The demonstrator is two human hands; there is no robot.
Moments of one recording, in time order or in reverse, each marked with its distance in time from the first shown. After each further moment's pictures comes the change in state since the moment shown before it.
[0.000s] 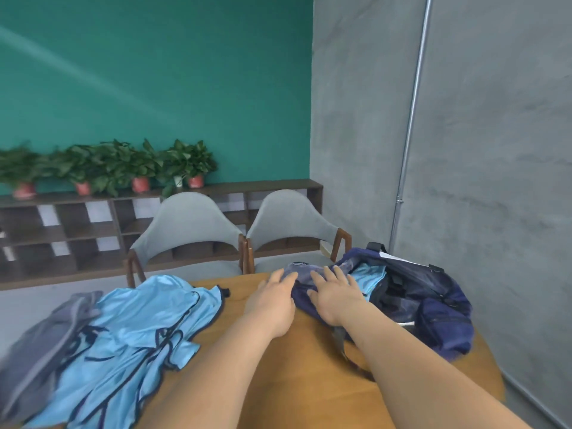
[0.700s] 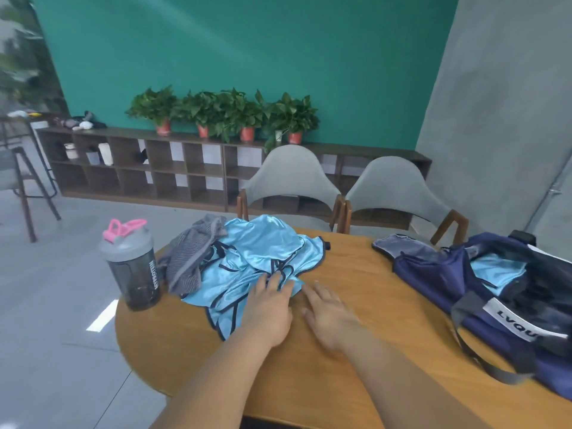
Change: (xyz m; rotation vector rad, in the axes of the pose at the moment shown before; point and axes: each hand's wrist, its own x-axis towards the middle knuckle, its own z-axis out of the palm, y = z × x) left_hand -0.158 -0.194 0.033 0.145 -0.003 -0.349; right_hand -0.052 -0.216 0.118 0.181 -0.197 -0.424
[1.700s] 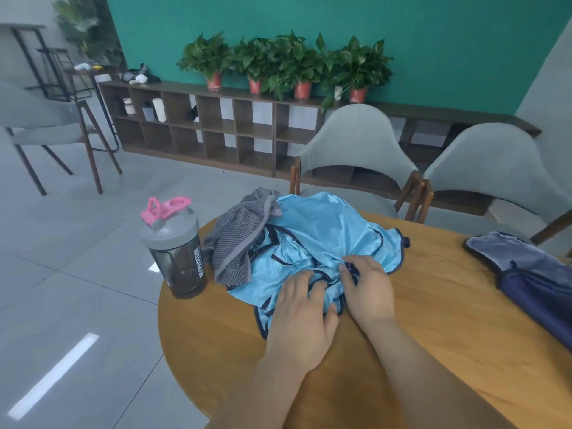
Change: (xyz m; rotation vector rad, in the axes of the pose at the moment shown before) left_hand 0.012 -0.067 0.045 -0.119 0.341 -0.069; right_hand 0.128 -0.036 0.043 0.408 0.585 -0.044
